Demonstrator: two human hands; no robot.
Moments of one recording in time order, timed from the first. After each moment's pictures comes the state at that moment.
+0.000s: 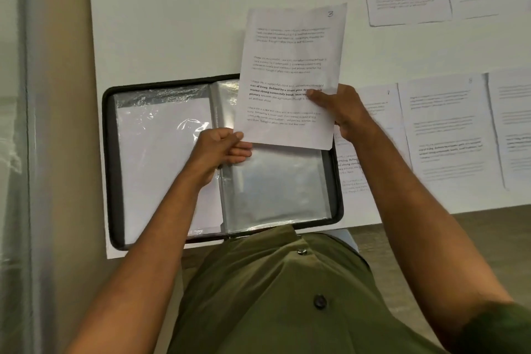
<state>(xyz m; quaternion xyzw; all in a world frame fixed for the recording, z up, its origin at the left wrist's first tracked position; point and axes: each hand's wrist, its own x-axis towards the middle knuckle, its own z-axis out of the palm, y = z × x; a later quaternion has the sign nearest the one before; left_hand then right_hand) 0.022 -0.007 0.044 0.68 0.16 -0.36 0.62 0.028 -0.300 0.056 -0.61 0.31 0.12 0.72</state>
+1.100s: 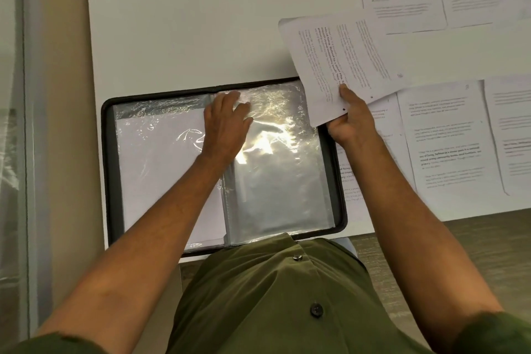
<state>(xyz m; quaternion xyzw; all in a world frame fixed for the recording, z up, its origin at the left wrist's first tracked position) 0.082 -0.029 -0.012 0.97 -0.23 0.01 0.13 0.037 -0.299 0.037 -0.24 0.43 -0.08 0.87</state>
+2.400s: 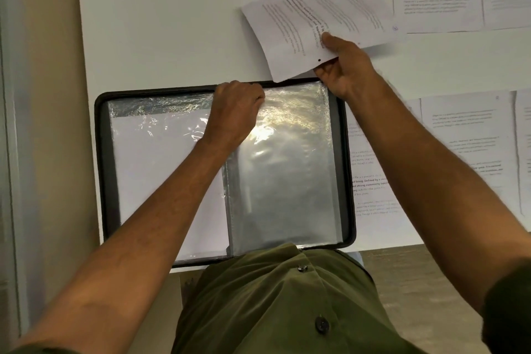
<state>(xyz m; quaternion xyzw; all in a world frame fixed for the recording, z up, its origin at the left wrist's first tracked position) 0.131 -0.043 0.008 0.94 -0.24 -0.06 0.23 0.163 -0.290 0.039 -0.40 0.43 0.05 0.81</state>
